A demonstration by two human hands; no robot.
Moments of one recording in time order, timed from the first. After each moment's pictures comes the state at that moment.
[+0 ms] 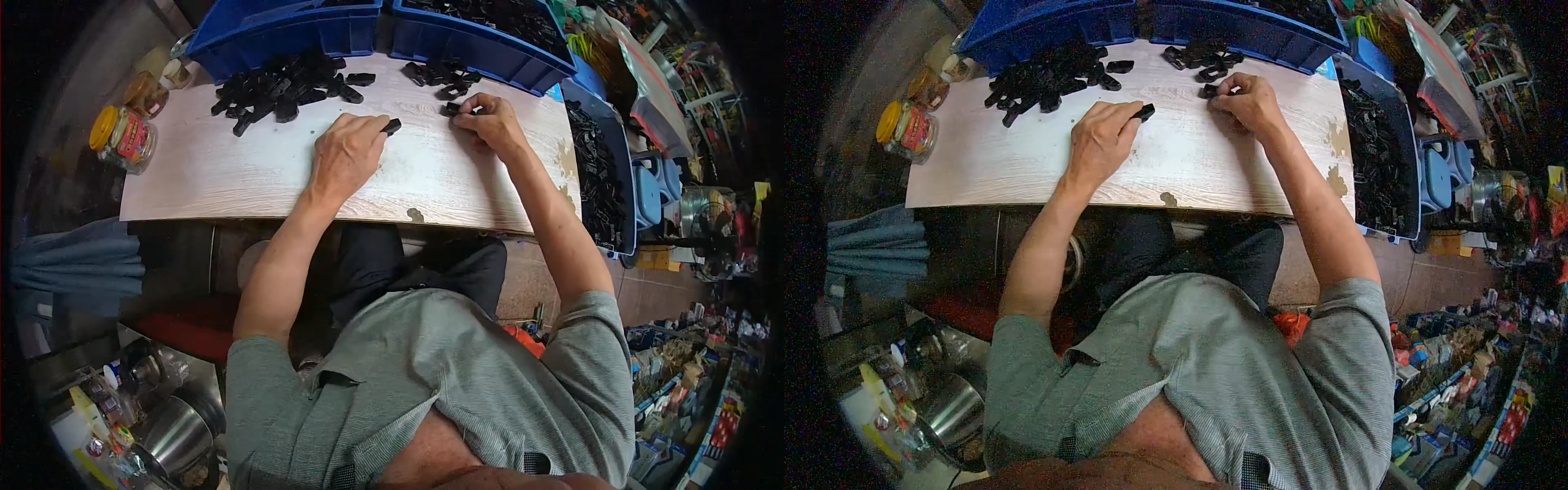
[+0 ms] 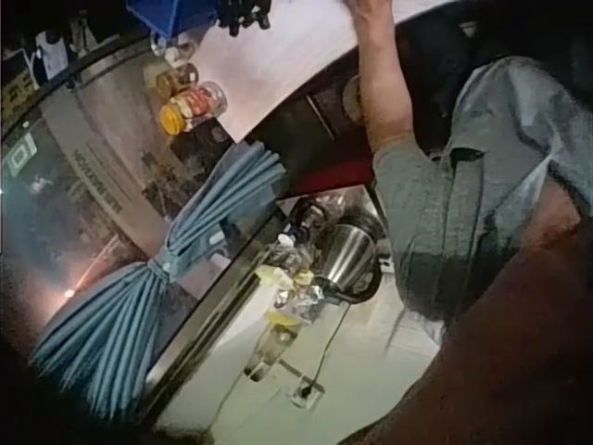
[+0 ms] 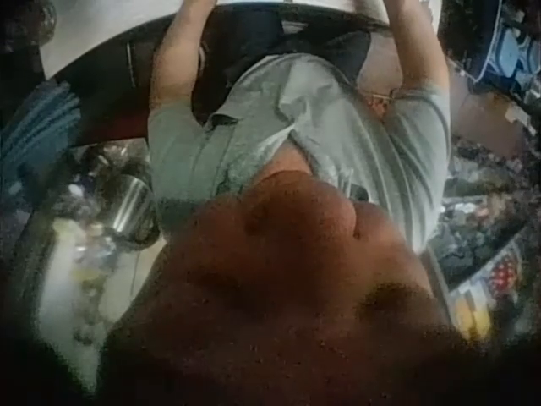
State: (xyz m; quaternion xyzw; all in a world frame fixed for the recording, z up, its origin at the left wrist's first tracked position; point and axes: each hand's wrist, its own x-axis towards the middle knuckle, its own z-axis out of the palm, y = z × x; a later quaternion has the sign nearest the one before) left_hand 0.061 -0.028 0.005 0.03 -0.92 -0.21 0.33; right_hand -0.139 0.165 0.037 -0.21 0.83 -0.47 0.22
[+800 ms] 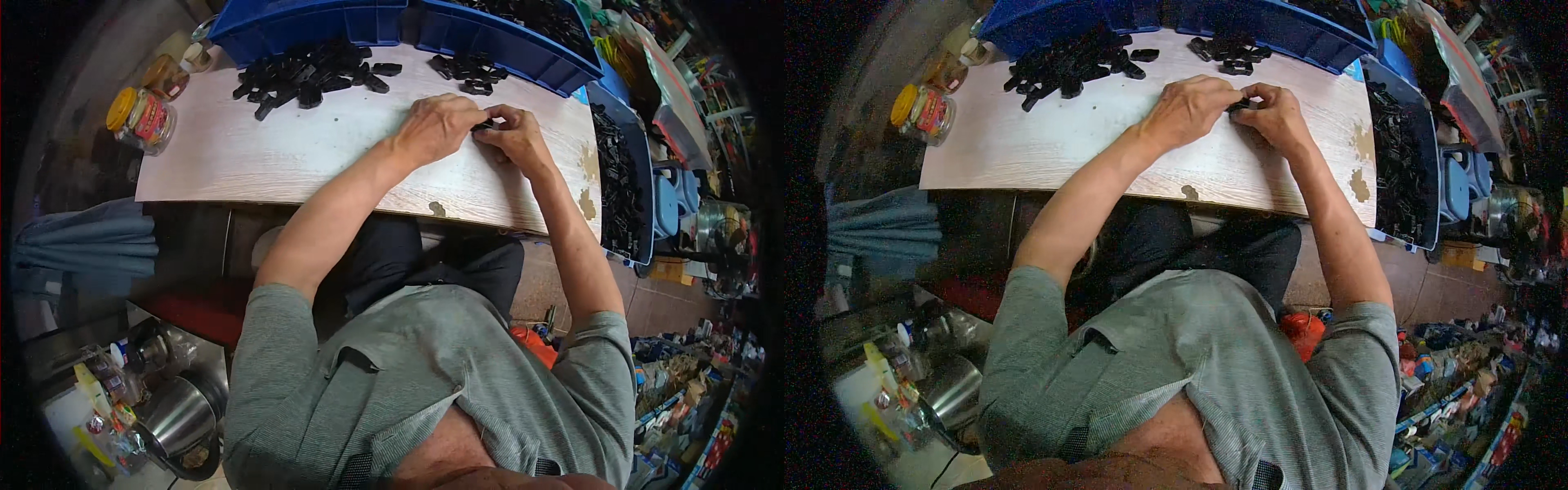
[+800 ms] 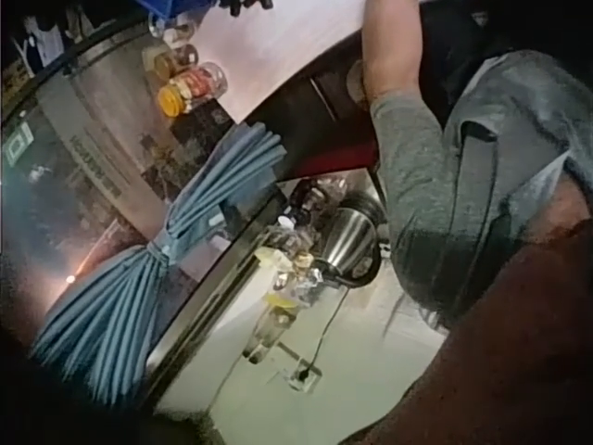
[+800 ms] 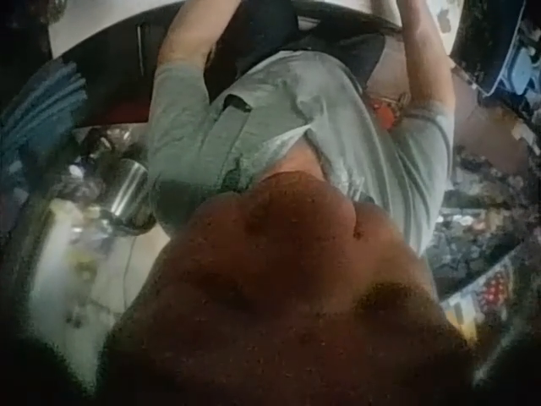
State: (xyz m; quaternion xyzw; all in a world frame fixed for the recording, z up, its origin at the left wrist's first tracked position) left_hand -0.017 0.005 0.005 -0.13 -0.91 -0.24 0.30; right_hand -0.117 0.180 0.034 -0.22 0.82 -0.46 0.27
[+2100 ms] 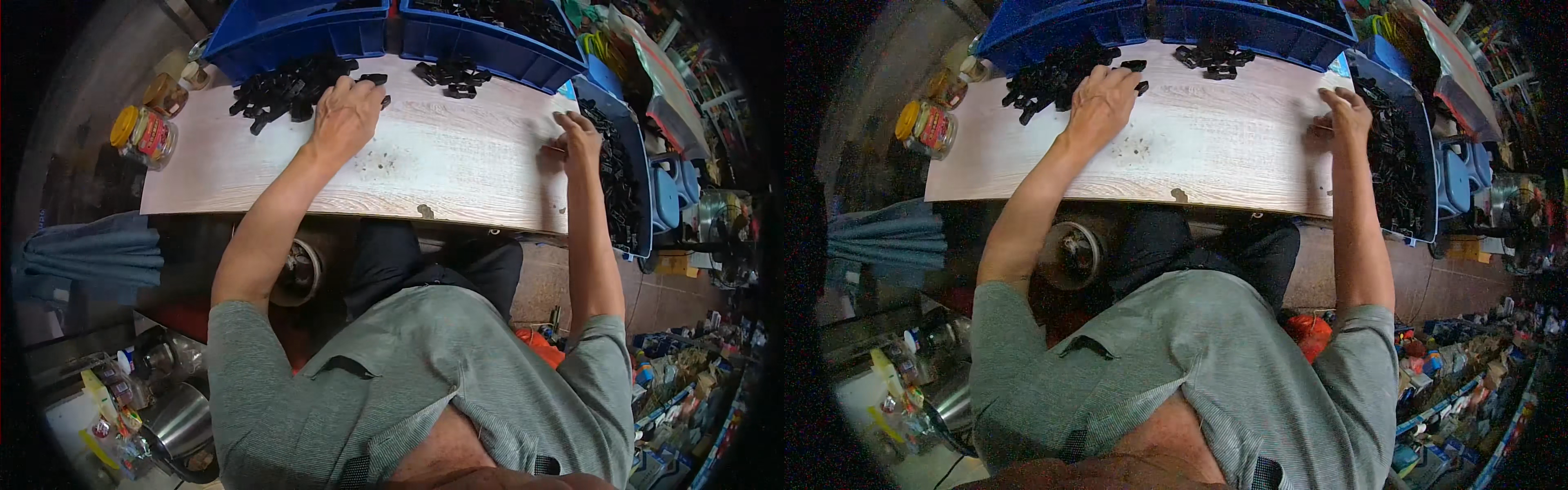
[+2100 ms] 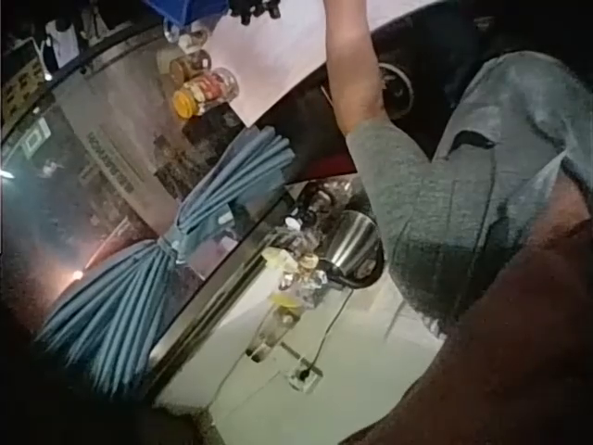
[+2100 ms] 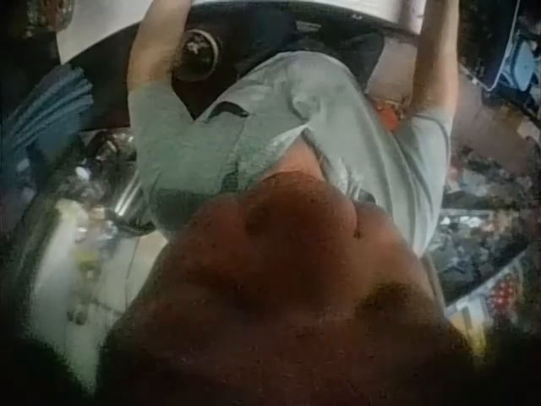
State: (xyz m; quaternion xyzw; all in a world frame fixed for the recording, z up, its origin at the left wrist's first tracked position) left_hand 0.034 -0.074 0.025 0.00 -0.96 0.02 0.27; right_hand -0.184 0.270 0.041 0.04 0.74 -0.67 0.06
